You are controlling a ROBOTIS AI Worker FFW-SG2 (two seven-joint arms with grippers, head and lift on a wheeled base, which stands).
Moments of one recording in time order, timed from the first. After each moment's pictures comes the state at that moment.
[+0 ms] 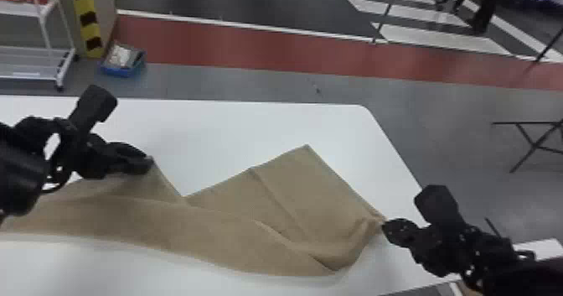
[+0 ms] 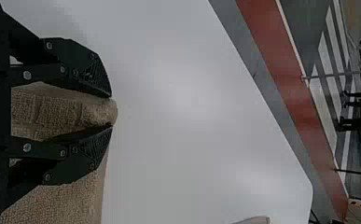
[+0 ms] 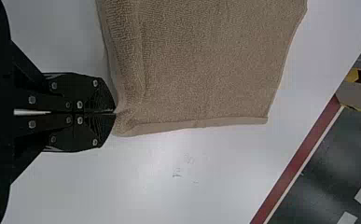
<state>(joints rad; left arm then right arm) -0.52 0.21 -0.29 -1.12 -0.22 0.53 -0.83 0.42 -0.26 -0.32 -2.15 0.56 0.71 0.87</state>
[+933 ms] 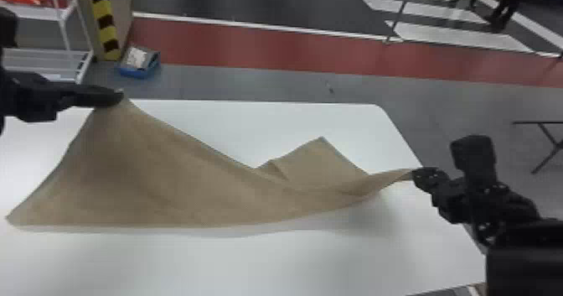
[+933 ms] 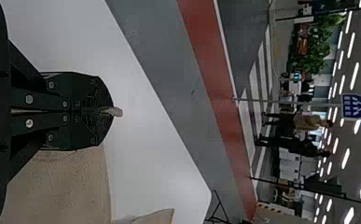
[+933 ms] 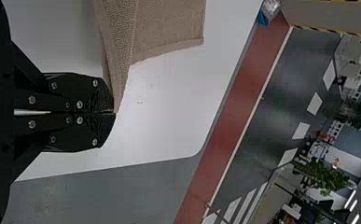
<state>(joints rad) -0.49 0.33 -0.02 -1.43 -0.01 0.68 -0.96 0.21 -0.22 -0.33 -2.13 0.43 0.82 0.59</state>
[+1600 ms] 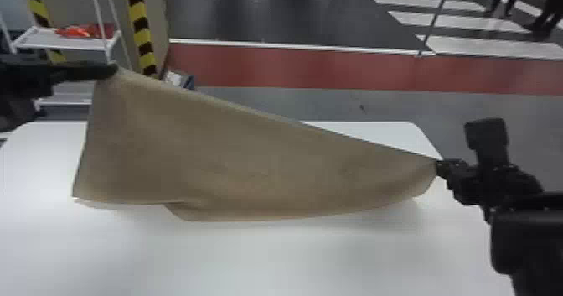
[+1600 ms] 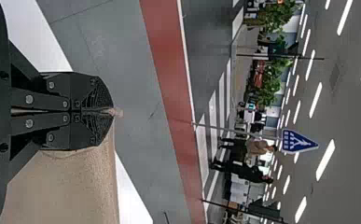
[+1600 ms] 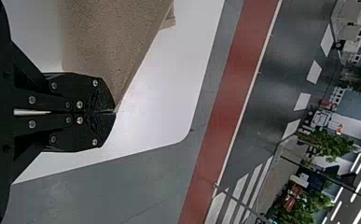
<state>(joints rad) -0.64 0.41 0.07 -1.30 0.14 0.67 -0.92 -0.07 -0.20 -0.24 -1.90 0.42 0.89 0.44</state>
